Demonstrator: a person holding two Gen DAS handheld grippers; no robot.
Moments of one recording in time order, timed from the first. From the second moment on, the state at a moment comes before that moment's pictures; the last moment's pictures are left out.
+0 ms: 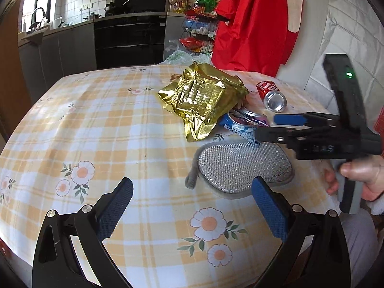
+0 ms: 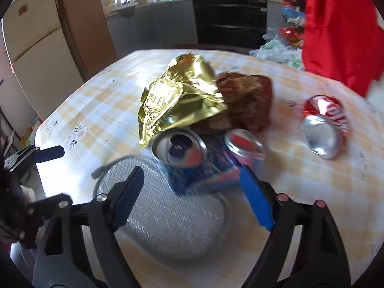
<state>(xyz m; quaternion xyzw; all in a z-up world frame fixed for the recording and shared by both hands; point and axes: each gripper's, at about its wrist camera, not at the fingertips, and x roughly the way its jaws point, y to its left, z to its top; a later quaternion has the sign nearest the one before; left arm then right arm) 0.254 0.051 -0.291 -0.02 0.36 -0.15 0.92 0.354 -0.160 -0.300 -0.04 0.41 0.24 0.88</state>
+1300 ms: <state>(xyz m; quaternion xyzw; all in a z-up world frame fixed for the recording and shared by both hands) 0.273 -0.058 -0.319 0.31 0.30 -0.28 0.86 0.291 -0.272 -0.264 0.08 0.37 0.16 0.91</state>
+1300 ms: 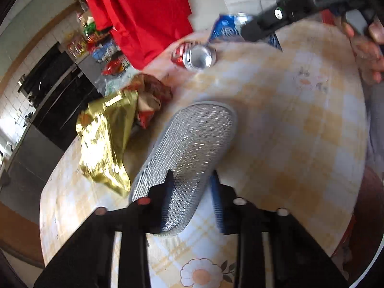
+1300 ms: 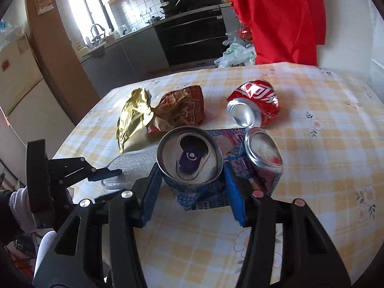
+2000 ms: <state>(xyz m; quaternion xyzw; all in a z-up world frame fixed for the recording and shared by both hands) 0.161 0.000 -0.214 -0.10 0.29 -0.29 0.91 0.197 -0.295 -0.214 0.12 0.31 0.15 0.93</state>
